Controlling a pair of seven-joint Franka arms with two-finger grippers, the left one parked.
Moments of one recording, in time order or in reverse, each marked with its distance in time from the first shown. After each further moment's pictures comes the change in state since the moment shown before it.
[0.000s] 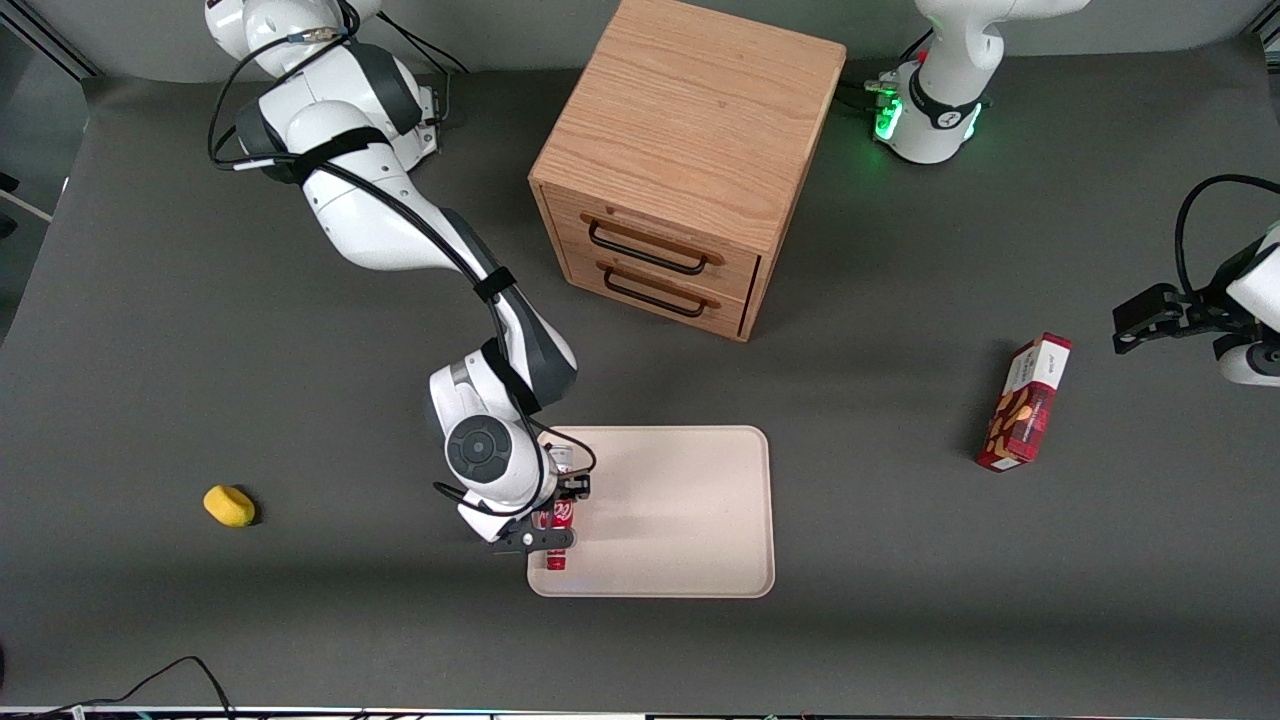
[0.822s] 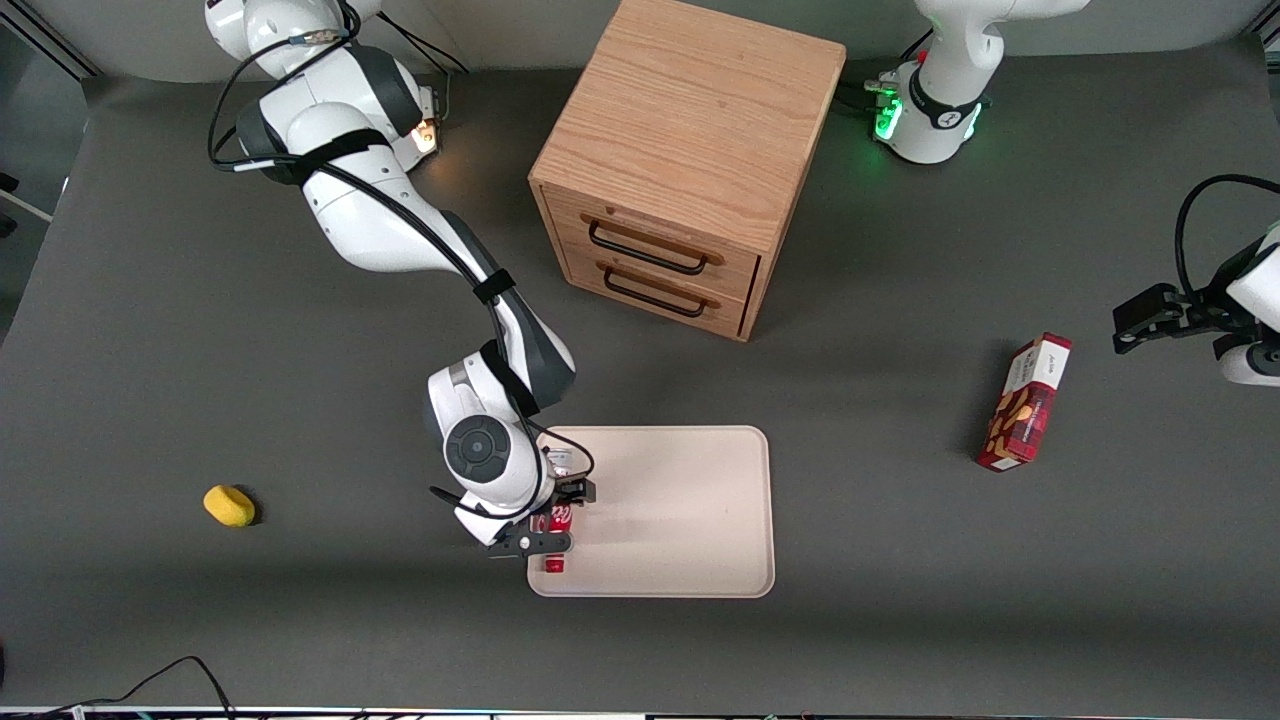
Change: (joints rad) arm 0.000 0.003 -0.006 0.009 -0.018 0.014 0.000
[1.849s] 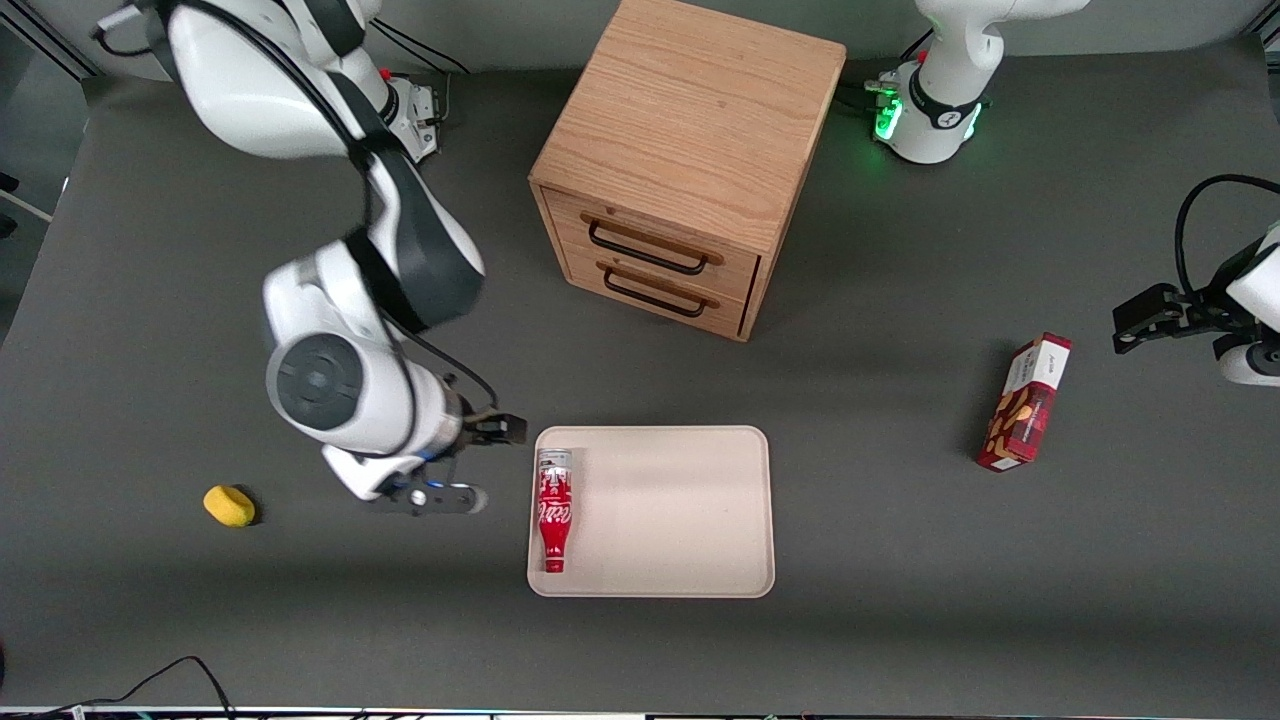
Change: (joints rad) arm -0.068 -0.419 0.000 -0.051 0.059 -0.506 0.022
